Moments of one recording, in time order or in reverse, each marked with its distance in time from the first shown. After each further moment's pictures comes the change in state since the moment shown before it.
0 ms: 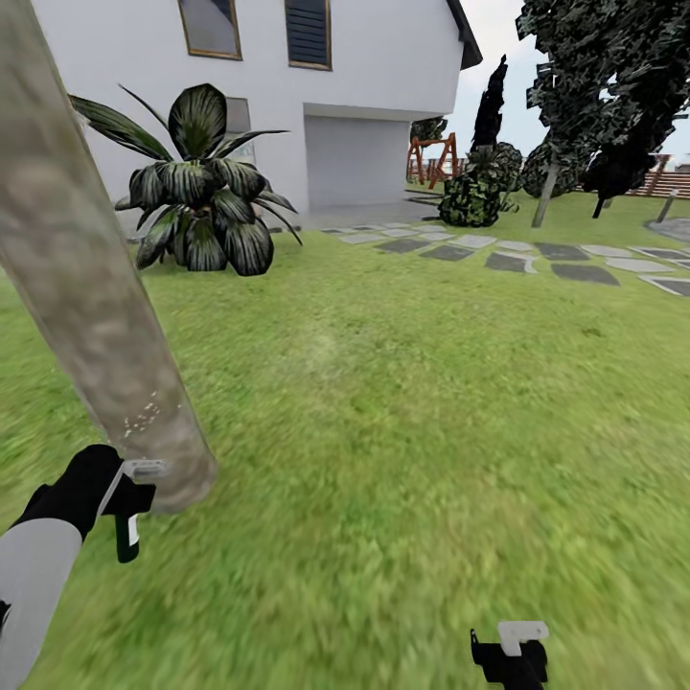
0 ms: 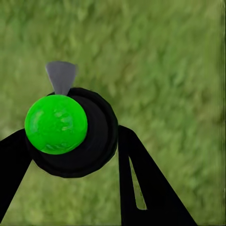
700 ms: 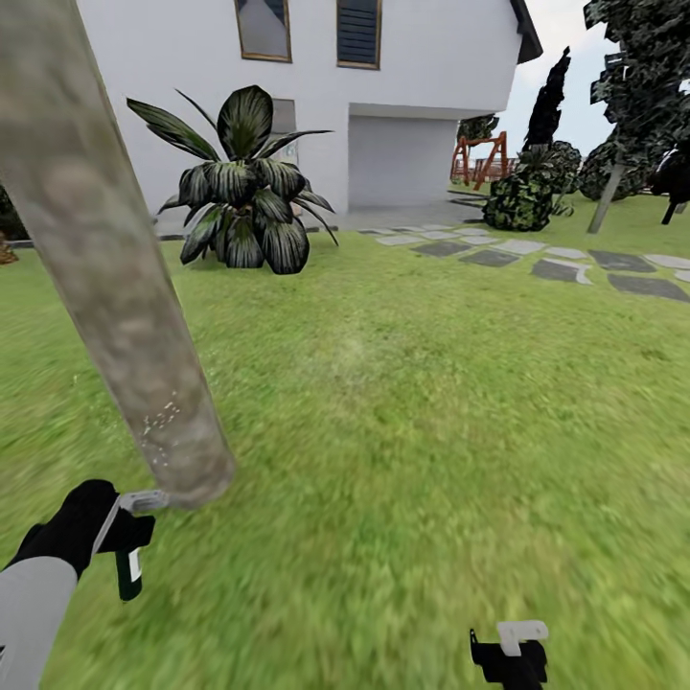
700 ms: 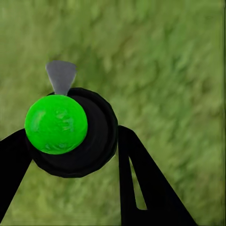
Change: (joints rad) left arm 0.116 -0.020 0.081 -0.014 0.020 -0.040 0.001; right arm 0.000 0.002 0.000 0.000 0.000 0.000 0.000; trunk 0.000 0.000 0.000
